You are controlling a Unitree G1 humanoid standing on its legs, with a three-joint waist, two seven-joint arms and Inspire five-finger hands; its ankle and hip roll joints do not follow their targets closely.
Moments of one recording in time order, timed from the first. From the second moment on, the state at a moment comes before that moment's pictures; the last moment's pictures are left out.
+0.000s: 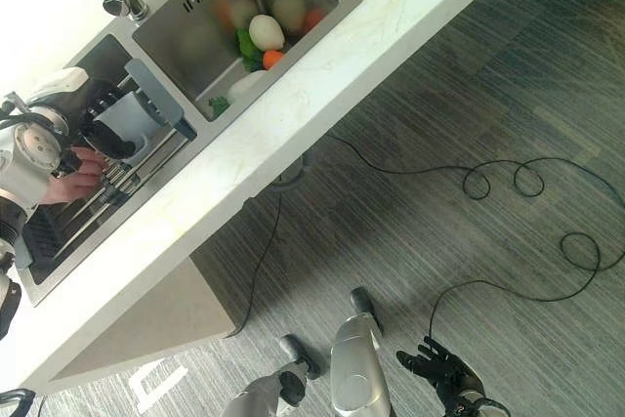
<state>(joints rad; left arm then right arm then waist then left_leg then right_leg) -1.09 0.92 -0.58 0.87 0.30 0.10 -0.14 0.06 -0.48 0.02 0.99 0.68 -0.03 0.28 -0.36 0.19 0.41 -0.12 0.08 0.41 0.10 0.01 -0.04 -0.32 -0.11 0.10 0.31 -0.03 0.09</state>
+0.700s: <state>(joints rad) -0.90 1.08 -0.55 0.77 0.20 0.22 -0.16 0.10 -0.39 -0.02 1.19 0.67 -0.03 0.27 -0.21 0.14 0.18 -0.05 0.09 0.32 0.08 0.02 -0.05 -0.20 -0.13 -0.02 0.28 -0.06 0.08</state>
